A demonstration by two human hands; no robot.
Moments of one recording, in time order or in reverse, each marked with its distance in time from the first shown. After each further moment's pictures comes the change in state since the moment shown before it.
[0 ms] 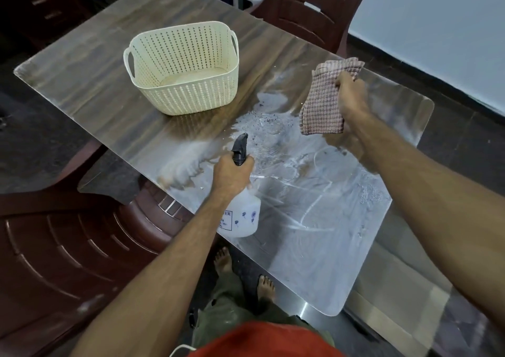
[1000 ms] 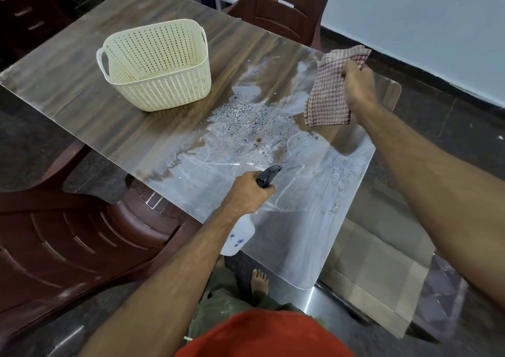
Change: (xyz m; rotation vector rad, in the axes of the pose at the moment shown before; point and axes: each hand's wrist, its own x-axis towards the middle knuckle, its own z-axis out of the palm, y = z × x) left_hand -0.068 -0.005 0.076 0.246 -0.311 0.109; right_hand -0.014 0.018 -0.091 0.036 0.027 -0.045
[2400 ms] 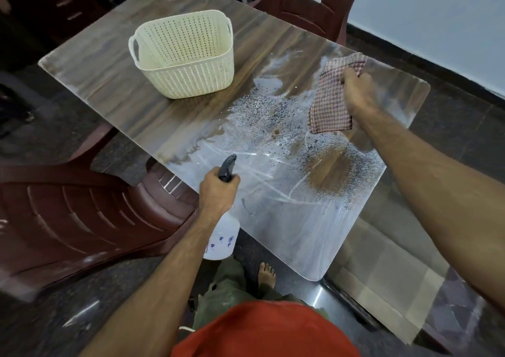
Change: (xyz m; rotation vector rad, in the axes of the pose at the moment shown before) left_hand -0.041 -0.057 -0.035 -0.172 0.510 -0.194; right_hand -0.035 0.007 0.027 -0.158 -0.089 -0.013
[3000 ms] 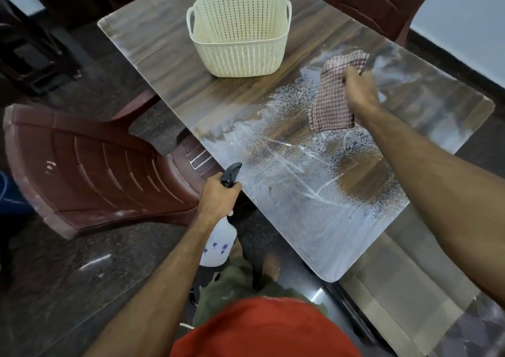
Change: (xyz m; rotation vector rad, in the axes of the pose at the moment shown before) left_hand -0.027 -0.051 -0.047 -0.042 -0.022 -0.180; right_hand -0.013 -0.014 0.084 0.010 -0.227 -0.094
